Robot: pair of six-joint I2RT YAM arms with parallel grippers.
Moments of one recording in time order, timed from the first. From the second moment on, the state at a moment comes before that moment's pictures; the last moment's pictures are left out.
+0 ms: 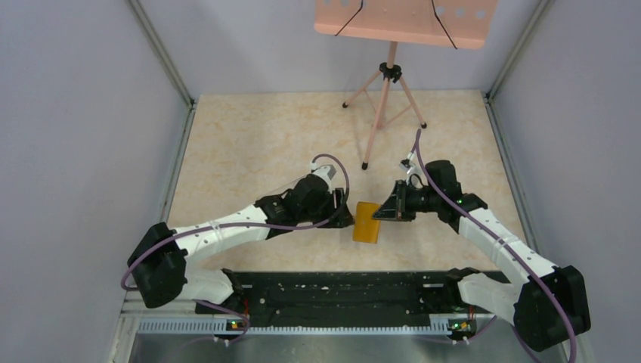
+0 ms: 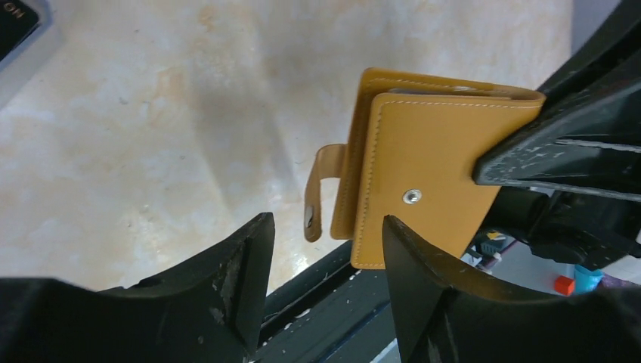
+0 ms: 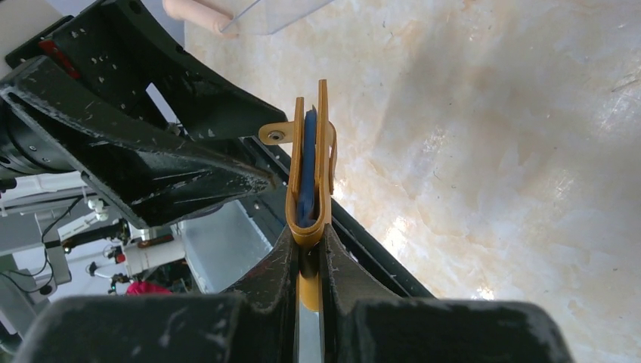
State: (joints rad) left arm -0.92 1.32 0.85 -0.24 0.04 -0.83; right arm 0.35 1.05 0.64 -0.34 -0.74 0.59
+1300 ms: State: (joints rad) left arm -0.90 1.09 1.00 -0.46 -0.04 -0.61; right arm 0.35 1.07 0.80 -0.47 -0.68 0.40
